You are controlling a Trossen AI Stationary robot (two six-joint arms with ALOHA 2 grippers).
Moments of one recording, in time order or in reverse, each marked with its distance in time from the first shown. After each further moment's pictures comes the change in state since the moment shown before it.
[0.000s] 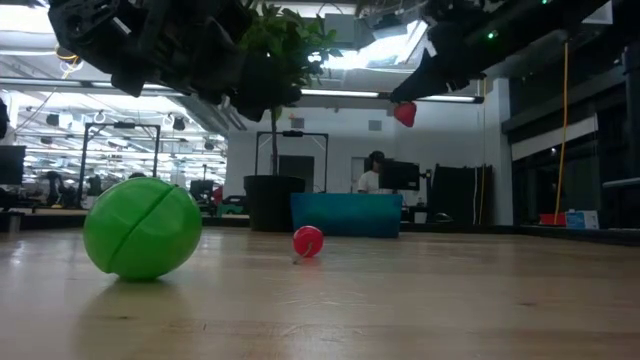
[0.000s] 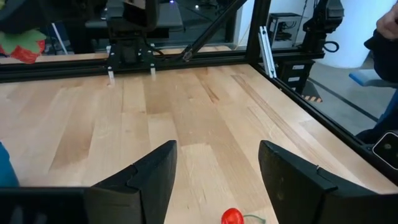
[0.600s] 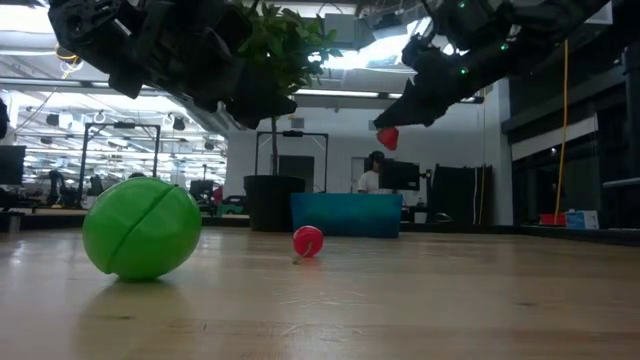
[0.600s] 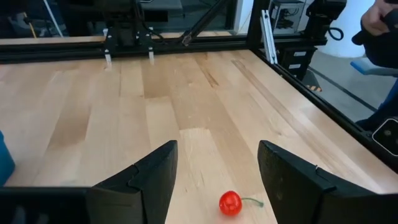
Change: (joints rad) left arm 0.000 0.001 0.000 -0.058 0.000 0.002; right arm -0.341 0.094 0.000 0.086 -0.535 -0.027
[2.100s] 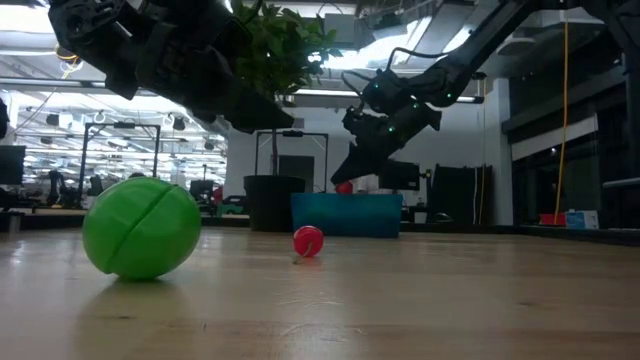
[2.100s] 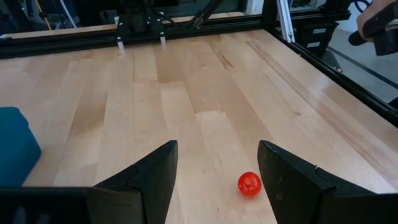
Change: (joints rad) left arm 0.001 0.000 0.000 -0.060 -0.060 0.071; right arm -0.286 0.582 0.480 -0.159 -0.314 -0.108
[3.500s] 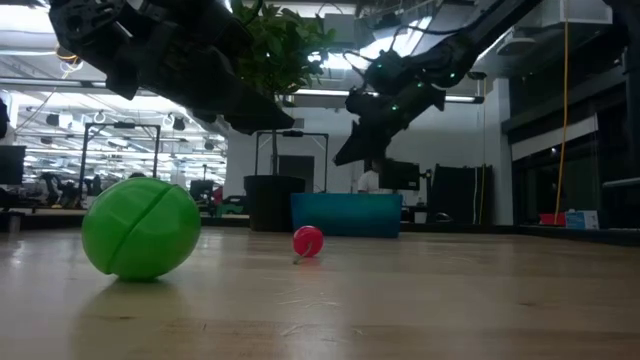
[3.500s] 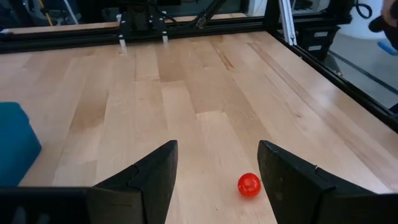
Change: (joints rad) left arm 0.003 0.000 0.000 0.001 0.000 -0.024; right arm 0.025 -0.078 0.038 -0.123 0.004 0.052
